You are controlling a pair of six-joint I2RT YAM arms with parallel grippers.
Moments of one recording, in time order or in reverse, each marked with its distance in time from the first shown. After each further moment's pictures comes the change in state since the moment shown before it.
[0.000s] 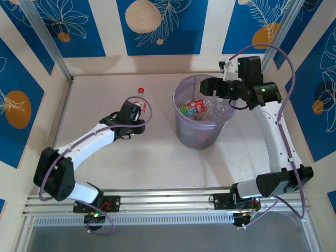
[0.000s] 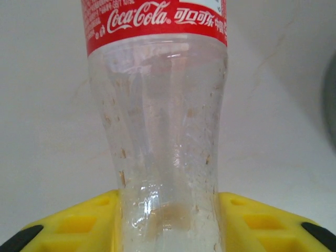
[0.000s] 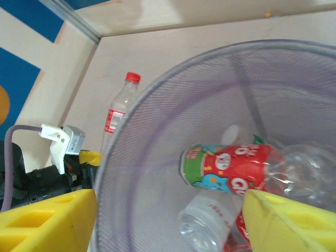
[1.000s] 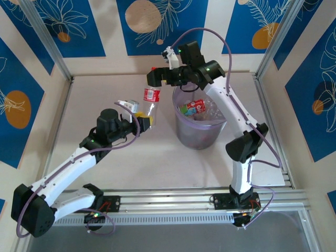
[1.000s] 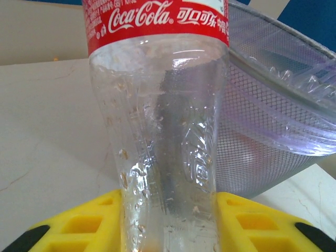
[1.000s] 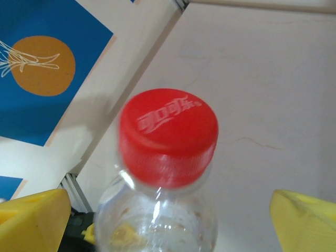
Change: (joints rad) left arm 0.000 -0.376 -0.255 0.515 0.403 0.089; right arm 0.359 0.555 0.566 0.012 -0.024 0.080
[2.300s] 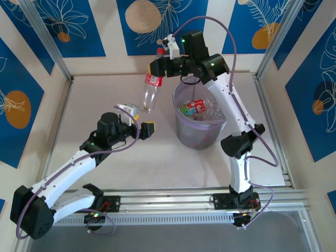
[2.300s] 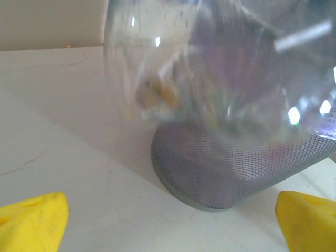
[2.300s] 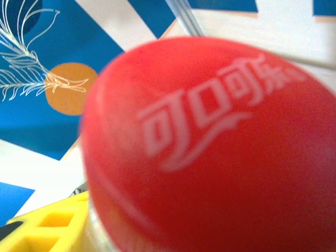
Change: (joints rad) left arm -0.002 -0.022 -0.057 -0.002 -0.035 -0.004; right arm -0.031 0.071 0.271 -0.050 -0.025 -0.018
